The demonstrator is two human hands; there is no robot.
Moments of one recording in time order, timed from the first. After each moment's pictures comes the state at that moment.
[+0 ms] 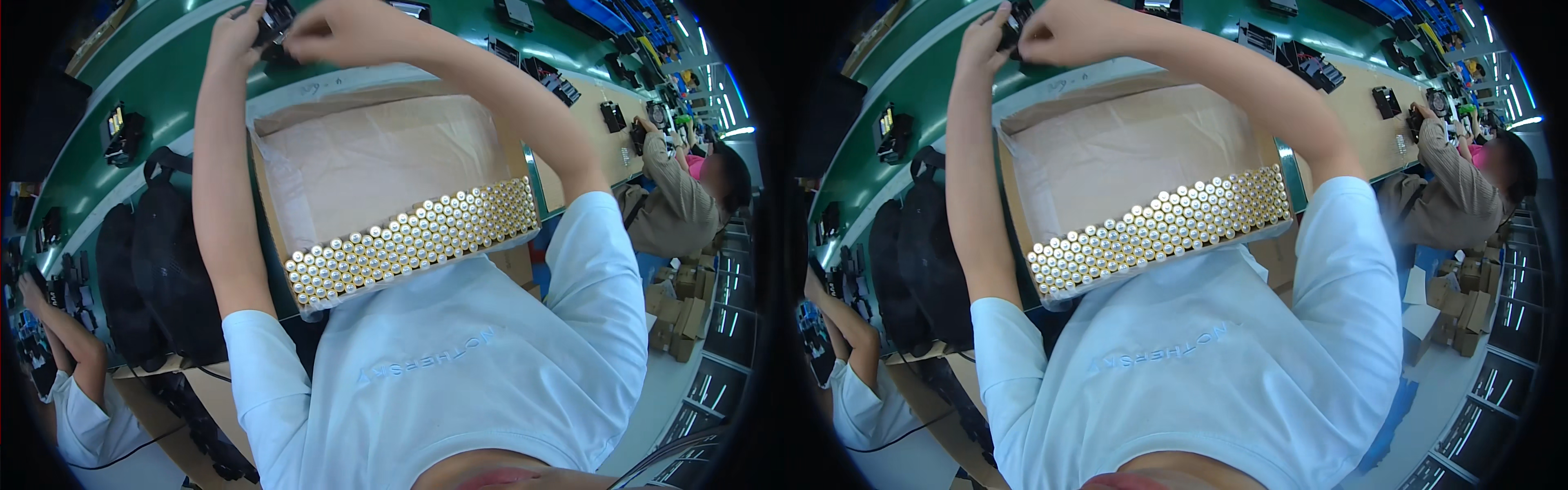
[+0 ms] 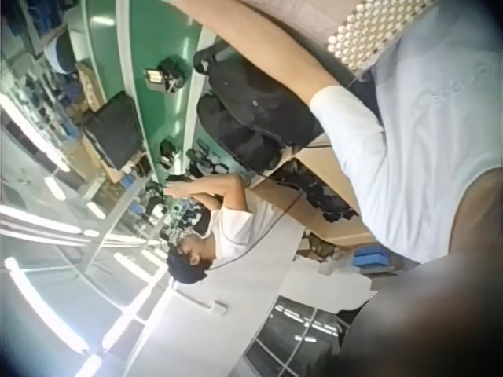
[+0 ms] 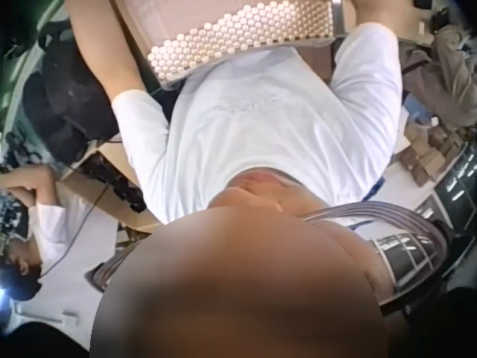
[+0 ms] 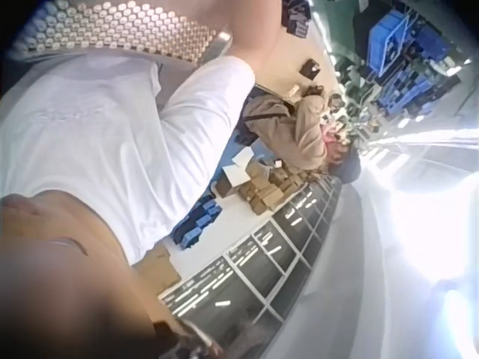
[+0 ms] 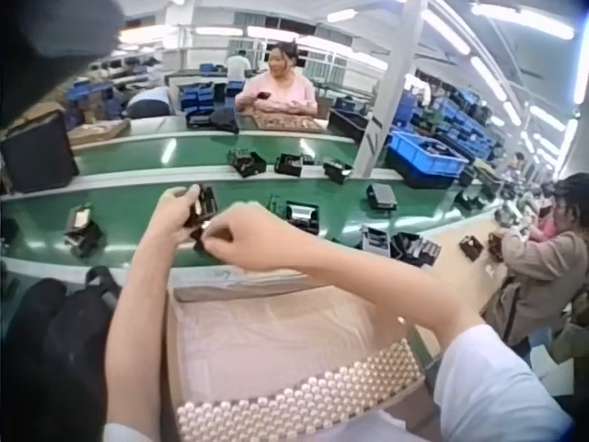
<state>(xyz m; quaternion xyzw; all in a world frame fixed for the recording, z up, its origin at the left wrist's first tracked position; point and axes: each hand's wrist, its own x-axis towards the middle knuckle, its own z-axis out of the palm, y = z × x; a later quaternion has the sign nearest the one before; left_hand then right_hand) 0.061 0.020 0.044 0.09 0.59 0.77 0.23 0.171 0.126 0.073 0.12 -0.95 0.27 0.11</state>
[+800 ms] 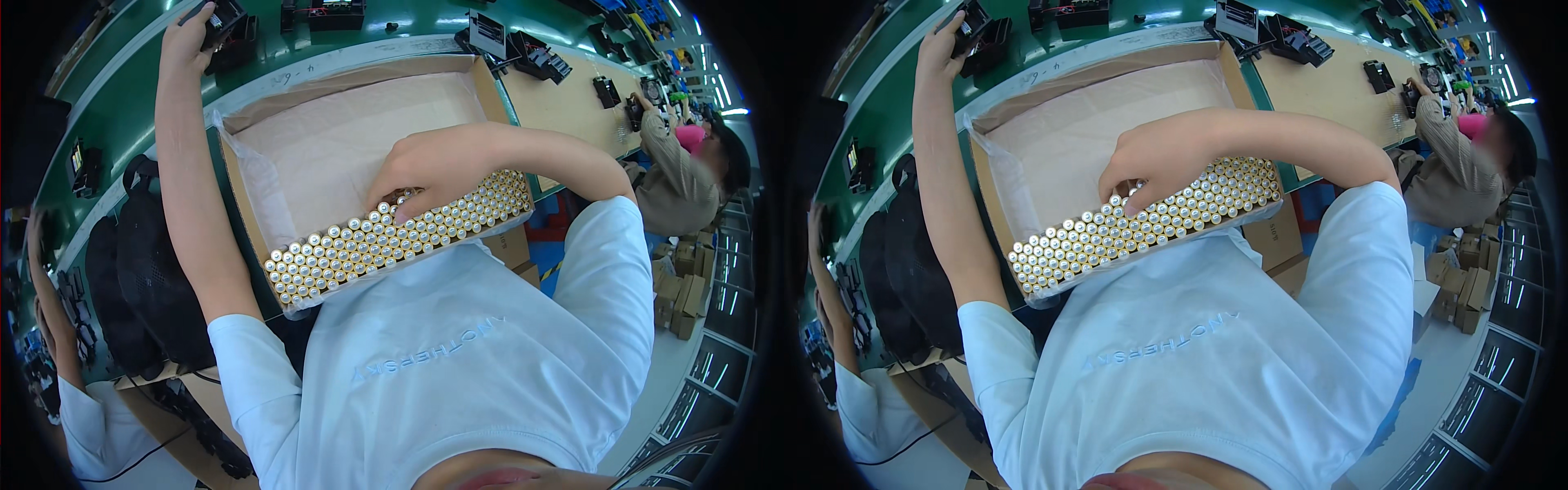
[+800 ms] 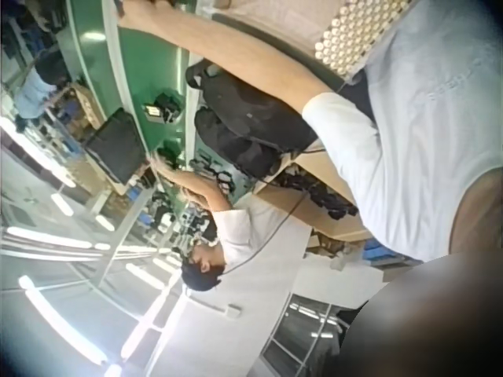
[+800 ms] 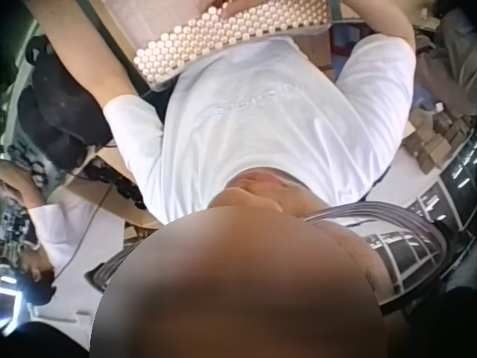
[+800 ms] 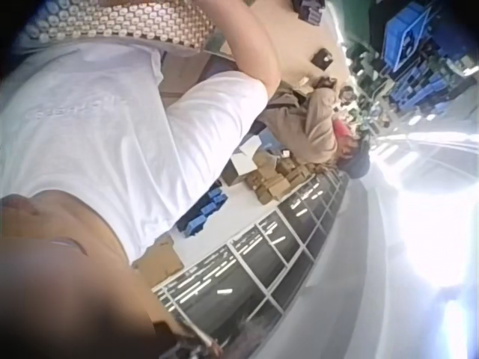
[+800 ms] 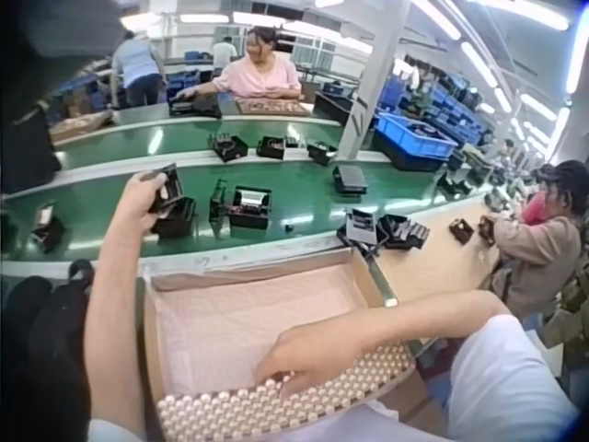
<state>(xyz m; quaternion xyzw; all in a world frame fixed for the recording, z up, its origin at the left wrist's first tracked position) 0.026 0.011 0.025 0.10 0.63 0.75 0.18 0.333 0.098 0.055 0.20 -0.87 0.32 -0.30</state>
